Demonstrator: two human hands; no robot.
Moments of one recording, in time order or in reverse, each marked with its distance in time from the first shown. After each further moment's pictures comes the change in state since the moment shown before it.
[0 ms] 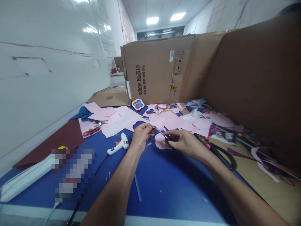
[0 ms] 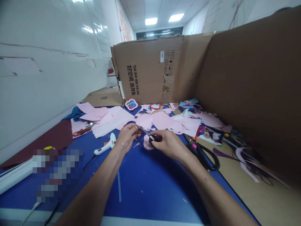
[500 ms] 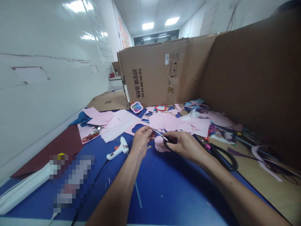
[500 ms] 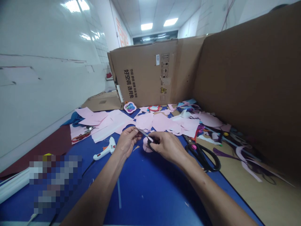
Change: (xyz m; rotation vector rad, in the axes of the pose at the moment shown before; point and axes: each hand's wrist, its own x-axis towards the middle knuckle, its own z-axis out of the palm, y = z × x) left_hand -0.004 -0.003 0.004 -0.022 -0.033 0.015; right_hand -0.004 -0.011 0.000 -0.153 0.050 -0.008
